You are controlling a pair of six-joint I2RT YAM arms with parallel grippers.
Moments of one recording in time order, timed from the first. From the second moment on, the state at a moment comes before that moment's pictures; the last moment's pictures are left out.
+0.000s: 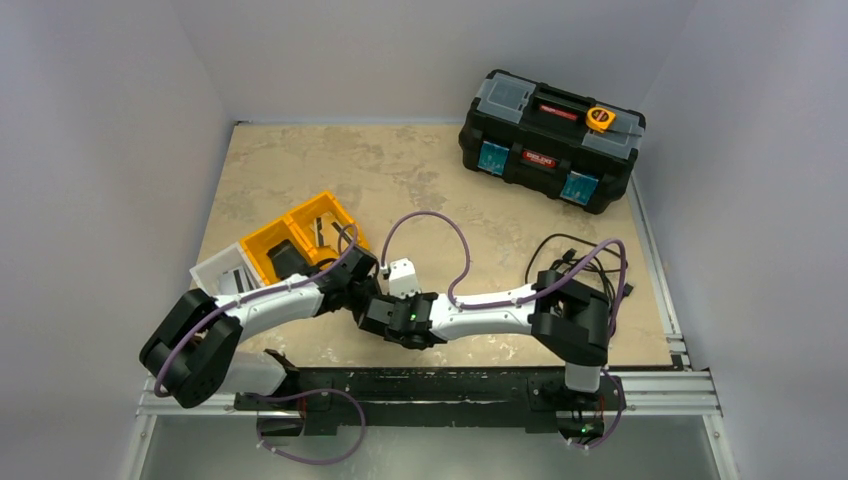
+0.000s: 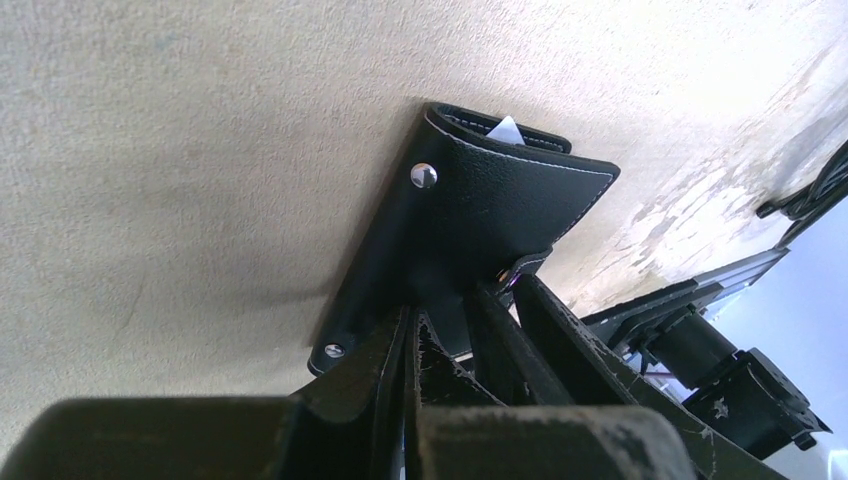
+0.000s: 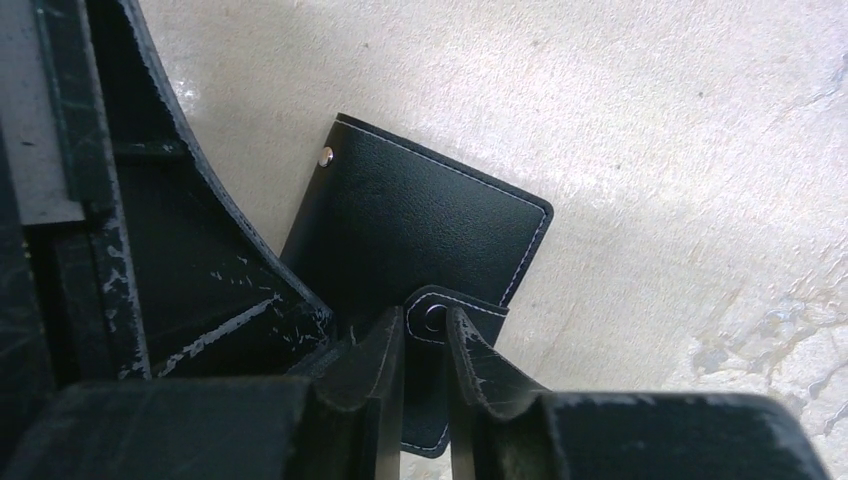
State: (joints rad) left arm -0.66 1.33 0.56 -0.34 0.26 -1.10; right arm 1.33 1.86 1.20 -0.58 0.64 0.95
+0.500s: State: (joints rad) left arm -0.66 1.34 0.57 -0.36 0.25 -1.12; right arm 1.28 1.71 1.01 -0.39 0.57 0.99
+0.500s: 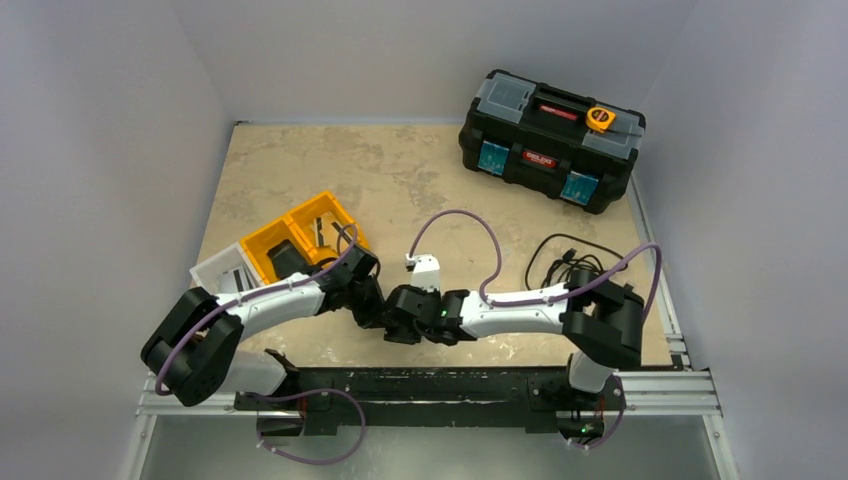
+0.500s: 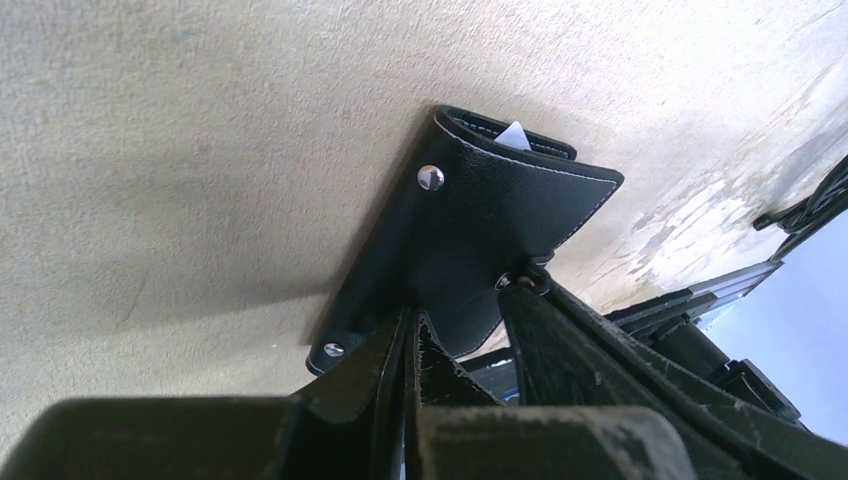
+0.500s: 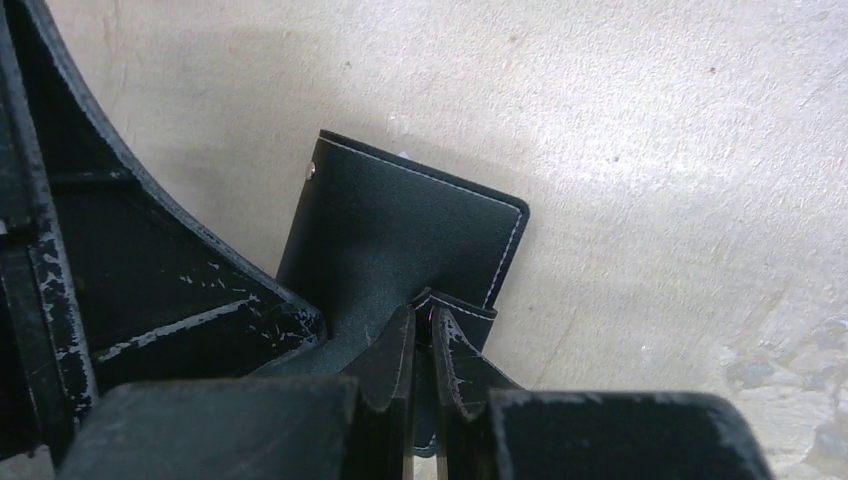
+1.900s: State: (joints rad) left arm -0.67 1.04 0.64 -0.69 -0.03 -0.90; right arm 1.14 1.45 0.94 -0.40 0.40 0.98
